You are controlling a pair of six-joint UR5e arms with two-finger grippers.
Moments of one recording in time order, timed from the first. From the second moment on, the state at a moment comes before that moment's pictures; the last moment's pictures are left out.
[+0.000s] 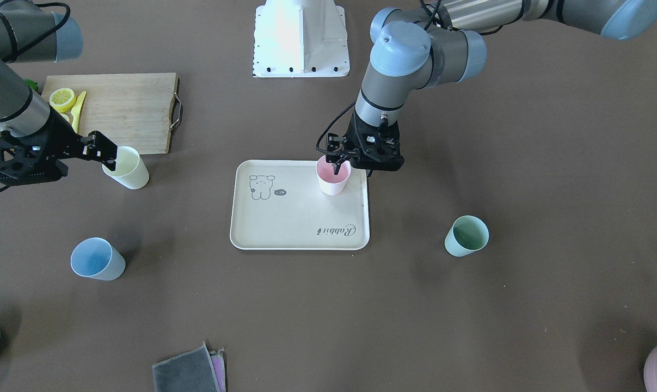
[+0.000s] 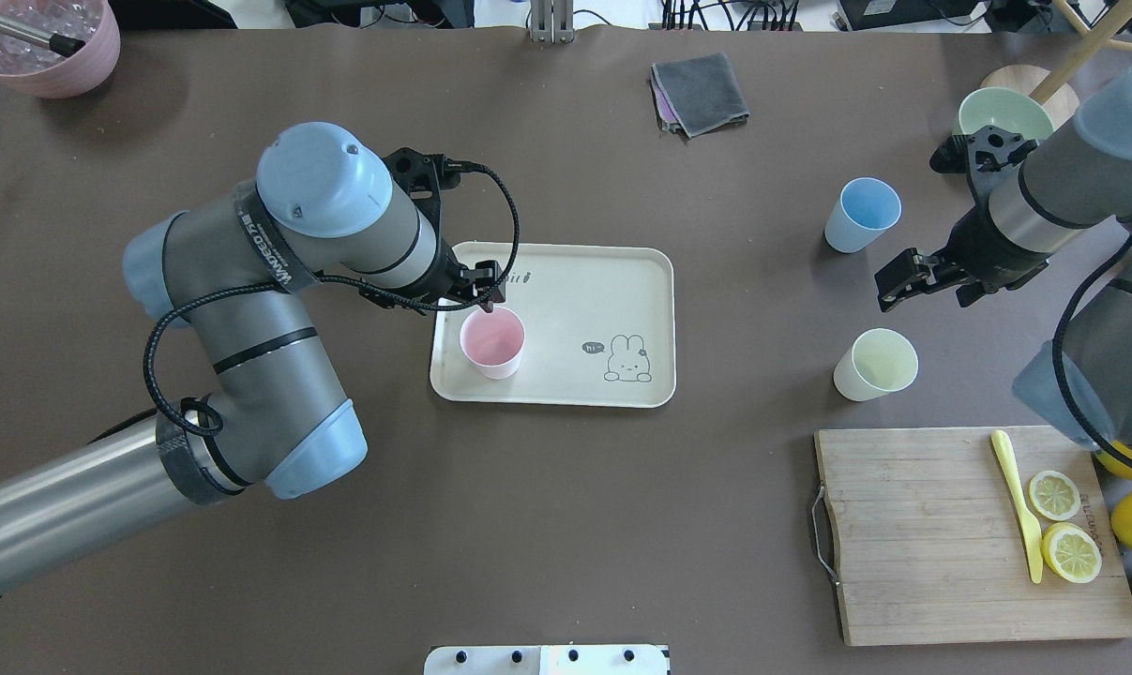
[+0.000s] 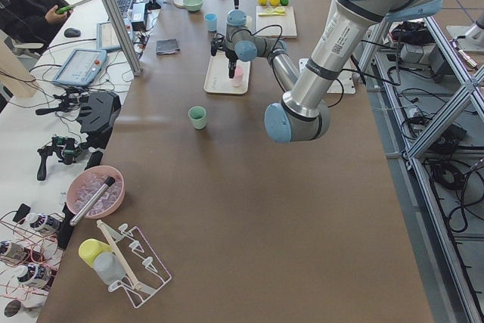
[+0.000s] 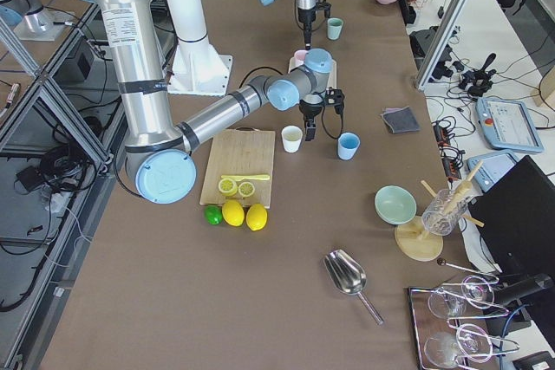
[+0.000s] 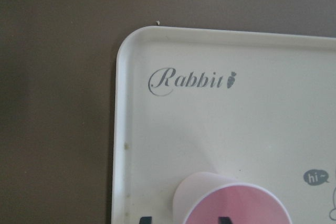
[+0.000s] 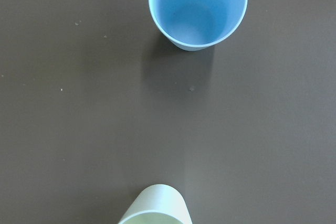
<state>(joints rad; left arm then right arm) -0.63 -2.23 -1.68 -1.71 -1.94 -1.19 0.92 -1.40 1.90 -1.53 2.19 0.75</state>
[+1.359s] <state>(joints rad) -0.70 -2.23 -1.68 -1.70 -1.96 -1.15 0.79 -1.42 1.82 -1.48 2.10 0.77</state>
